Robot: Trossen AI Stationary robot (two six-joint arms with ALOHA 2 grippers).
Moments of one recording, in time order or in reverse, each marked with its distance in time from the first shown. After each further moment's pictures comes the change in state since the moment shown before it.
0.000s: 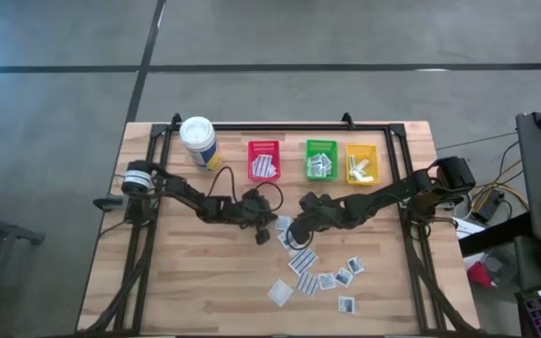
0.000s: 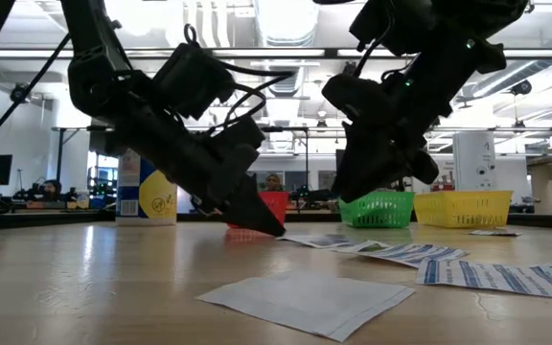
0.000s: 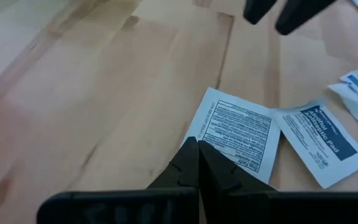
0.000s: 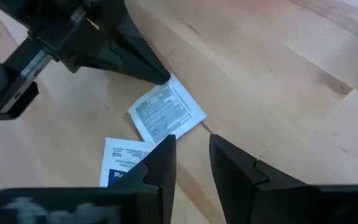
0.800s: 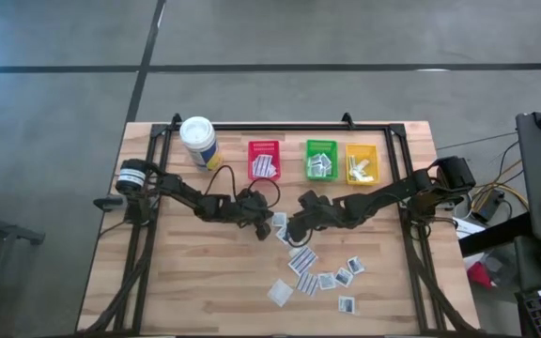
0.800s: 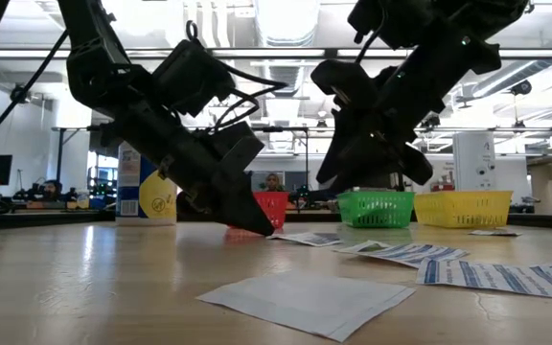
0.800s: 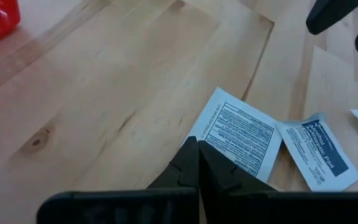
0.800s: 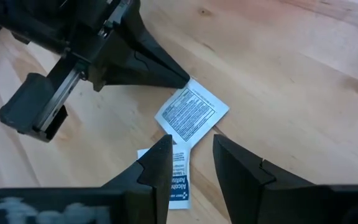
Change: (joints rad) left arm 0.003 0.003 -0.005 -0.110 -0.041 -0.229; right arm -0.003 0.000 -0.002 0.086 0.003 0.090
